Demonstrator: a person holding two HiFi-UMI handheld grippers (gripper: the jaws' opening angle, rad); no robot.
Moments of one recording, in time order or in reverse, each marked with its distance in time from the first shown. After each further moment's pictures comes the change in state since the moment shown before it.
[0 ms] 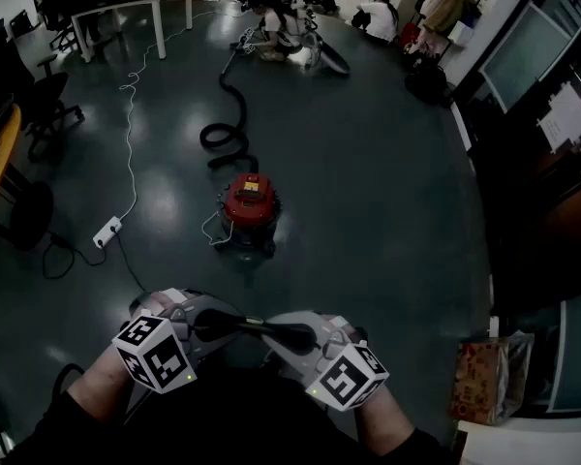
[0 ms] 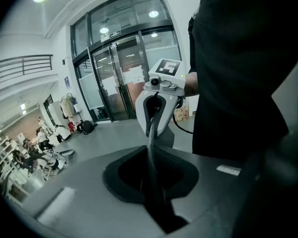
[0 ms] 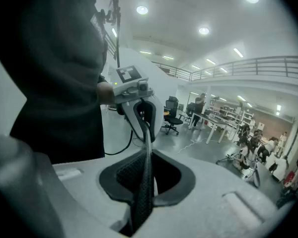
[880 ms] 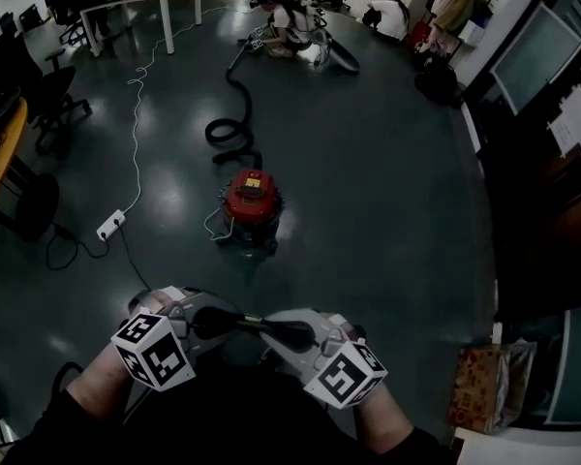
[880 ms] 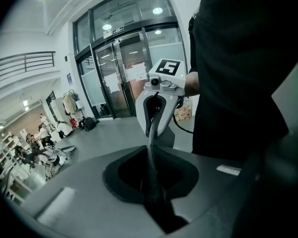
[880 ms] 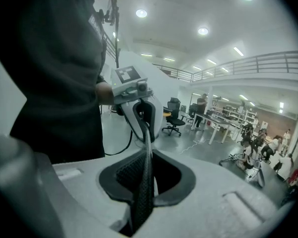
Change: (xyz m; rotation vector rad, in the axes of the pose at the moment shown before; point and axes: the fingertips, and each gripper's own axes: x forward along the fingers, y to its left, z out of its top) left arm 0.026 0.004 0.008 -0.029 0.029 0.022; right arm -0.016 -0.010 -0.023 0.002 -0.028 0.034
